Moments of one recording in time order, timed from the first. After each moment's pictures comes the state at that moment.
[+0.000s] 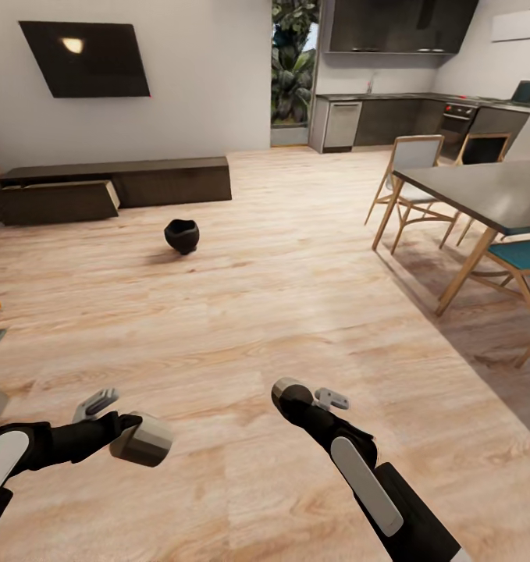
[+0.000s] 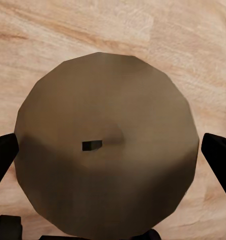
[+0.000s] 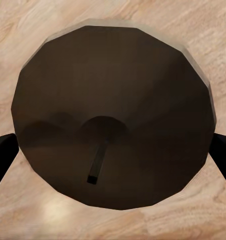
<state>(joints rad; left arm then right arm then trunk) -0.27 0.42 0.05 -1.56 1.33 0.99 0.50 -0.43 -0.03 0.47 -1.35 -0.93 0.43 -0.51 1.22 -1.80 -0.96</state>
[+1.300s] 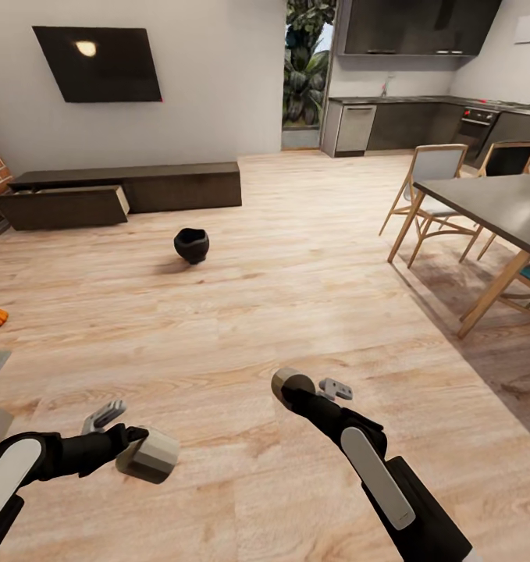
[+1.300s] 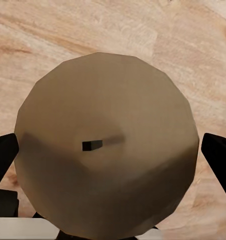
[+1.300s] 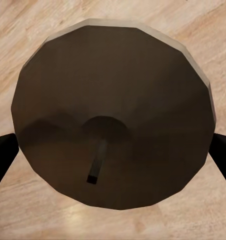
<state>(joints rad) -0.26 0.40 0.02 -1.50 1.34 0.99 0.50 -0.43 -0.04 0.42 -1.44 -0.95 0.50 -0.50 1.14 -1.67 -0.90</state>
